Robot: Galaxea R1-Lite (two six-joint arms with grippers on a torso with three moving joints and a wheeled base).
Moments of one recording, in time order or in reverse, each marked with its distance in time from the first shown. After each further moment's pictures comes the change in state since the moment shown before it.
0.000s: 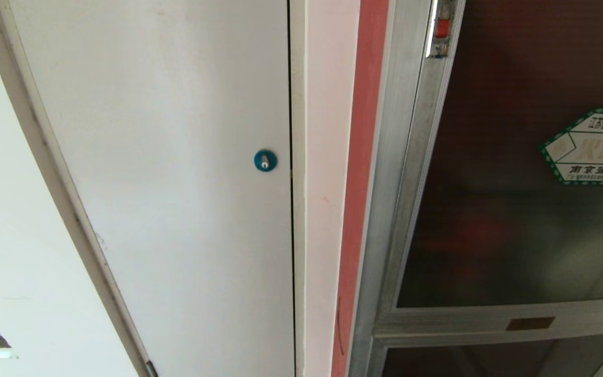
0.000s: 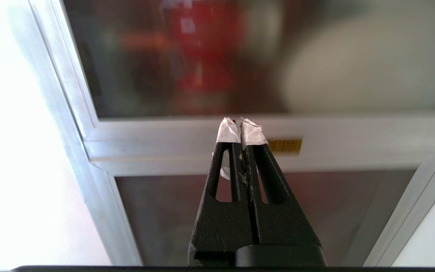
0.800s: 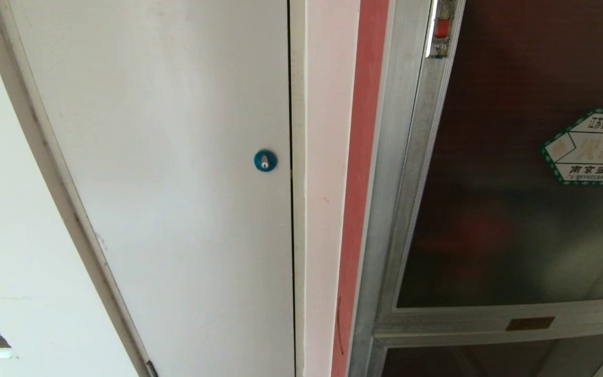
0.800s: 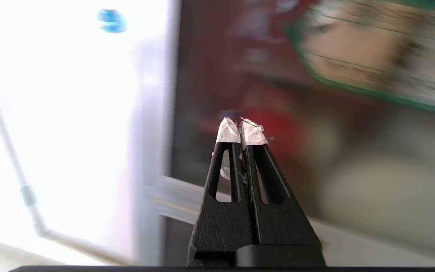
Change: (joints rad) left arm 0.000 0.000 0.000 0.000 0.000 0.000; right arm 0.000 0.497 -0.558 0.067 0.328 -0.096
